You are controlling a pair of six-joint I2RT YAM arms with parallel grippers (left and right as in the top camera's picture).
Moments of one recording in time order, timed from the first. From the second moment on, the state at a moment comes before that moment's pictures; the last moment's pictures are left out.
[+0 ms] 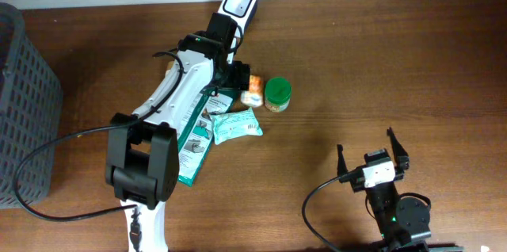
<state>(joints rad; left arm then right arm) -0.36 2.14 1.77 -0.91 0.03 -0.23 0.15 0.01 0.01 -0.07 -0.03 -0.29</state>
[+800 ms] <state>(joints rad) -0.27 2.08 1.87 -1.07 0.22 -0.18 0.15 1.07 0.94 -0.58 -0.45 -0.18</state>
